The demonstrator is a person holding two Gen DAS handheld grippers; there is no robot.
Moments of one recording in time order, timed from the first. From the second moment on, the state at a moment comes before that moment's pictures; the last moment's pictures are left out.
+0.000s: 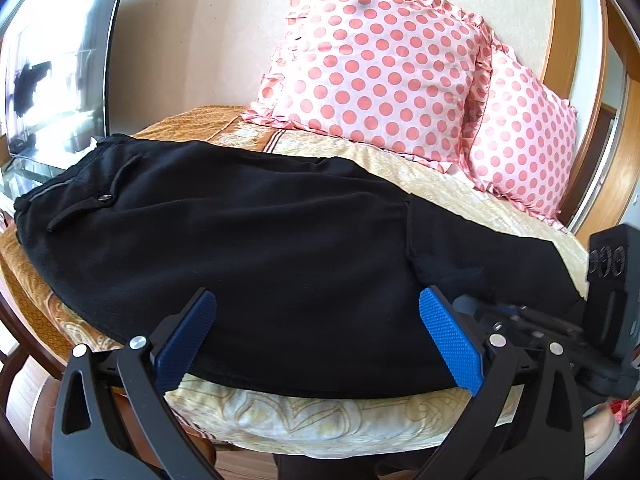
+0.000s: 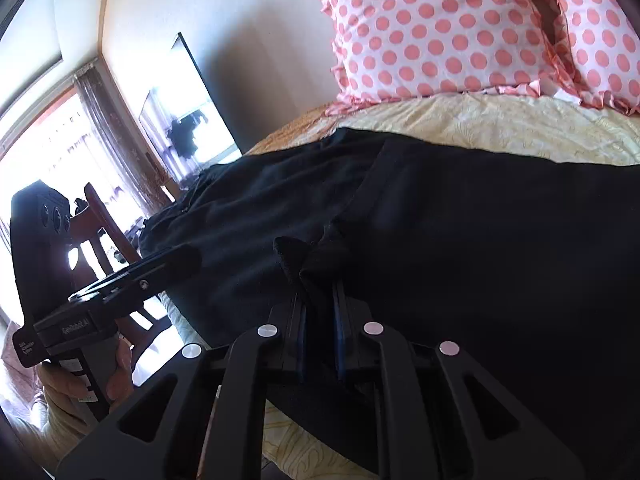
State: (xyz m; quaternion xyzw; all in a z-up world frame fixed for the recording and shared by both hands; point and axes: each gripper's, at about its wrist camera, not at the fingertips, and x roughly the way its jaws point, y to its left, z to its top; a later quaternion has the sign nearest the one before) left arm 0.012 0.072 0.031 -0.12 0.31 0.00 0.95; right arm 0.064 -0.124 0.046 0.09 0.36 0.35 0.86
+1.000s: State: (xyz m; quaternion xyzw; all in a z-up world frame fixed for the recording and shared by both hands) left arm 0.012 0.078 0.037 -0.13 0.29 0.01 0.95; right arm 0.036 -0.107 0.058 -0.05 0.31 0.39 0.87
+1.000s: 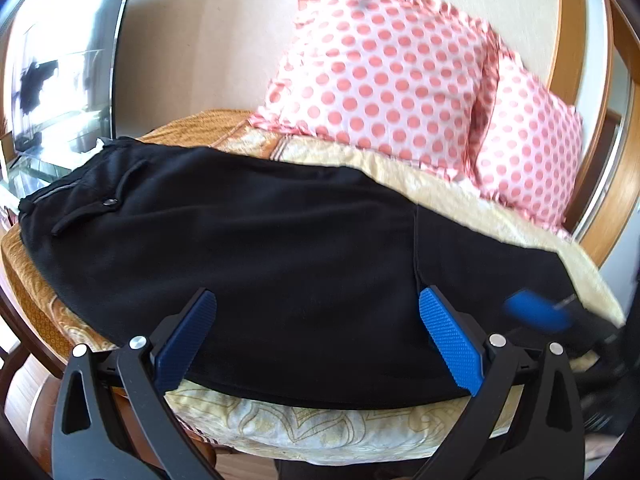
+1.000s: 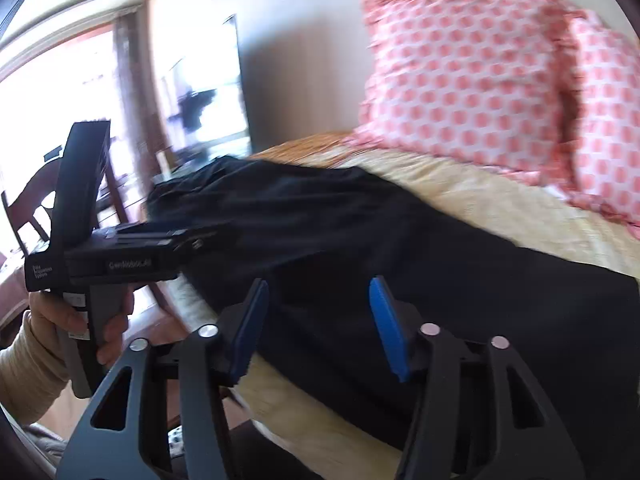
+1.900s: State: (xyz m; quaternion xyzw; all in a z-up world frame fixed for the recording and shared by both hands) left arm -0.017 0.174 0.044 -0.20 0.27 0.14 0.93; right arm 0.033 -0.070 0.051 -0.09 0.29 0.39 0.87
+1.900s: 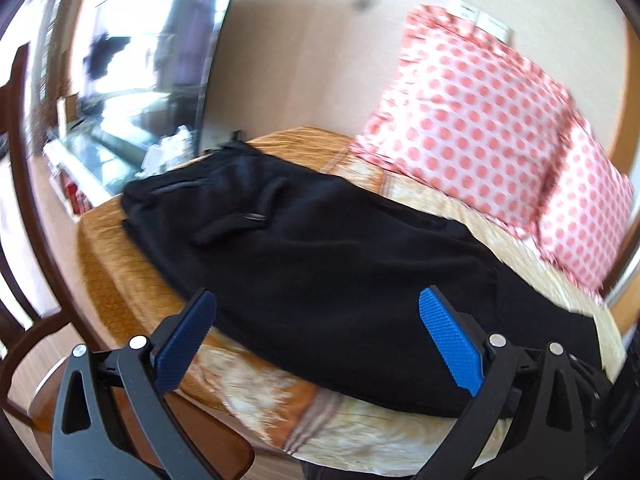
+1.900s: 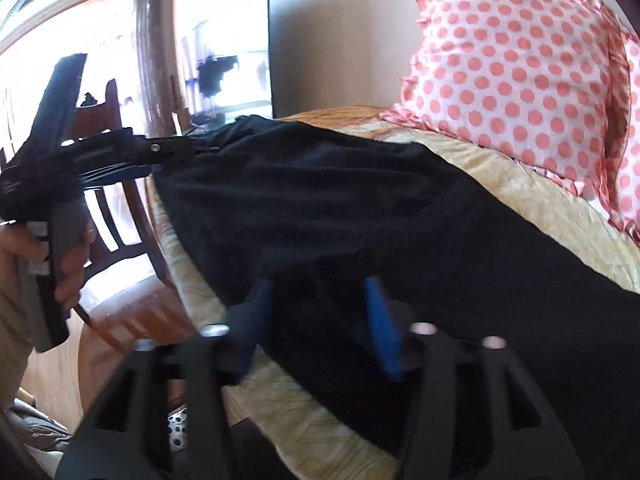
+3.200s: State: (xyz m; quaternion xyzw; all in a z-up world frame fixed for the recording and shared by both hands) left arm -0.014 0.338 -0.008 -0.63 0.20 0.05 0.74; right arm 0.061 -0.090 0.037 -0.06 0.34 0.33 0.88
